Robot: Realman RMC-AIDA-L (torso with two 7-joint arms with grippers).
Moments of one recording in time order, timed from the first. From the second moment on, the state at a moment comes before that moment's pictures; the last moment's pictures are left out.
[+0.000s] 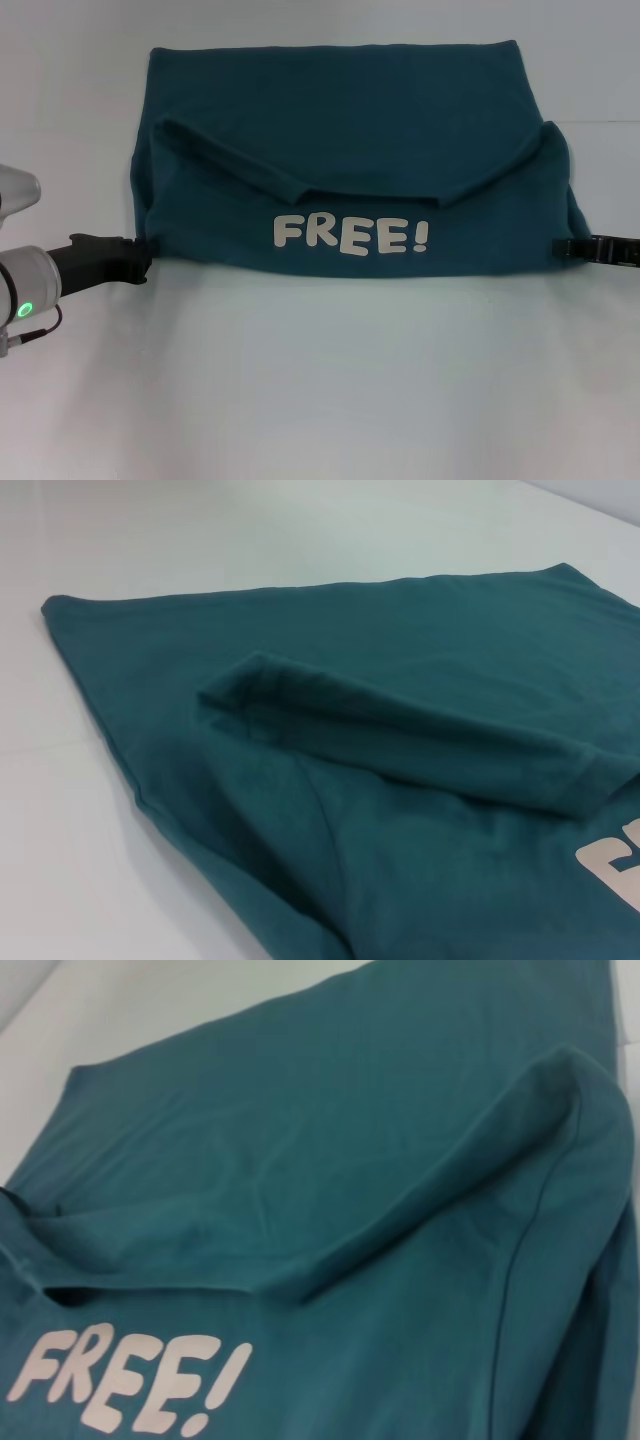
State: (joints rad) left arm -0.53 -2.16 0.71 0.69 2.13 0.87 -1.62; right arm 0.58 2.00 -0.65 -0.60 -2.23 -1.06 2.08
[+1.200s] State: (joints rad) left arm -0.33 -2.16 0.54 0.93 2.13 1.52 -1.83; right arm 0.36 1.99 -0.50 -0.78 -2.21 -1.51 1.83
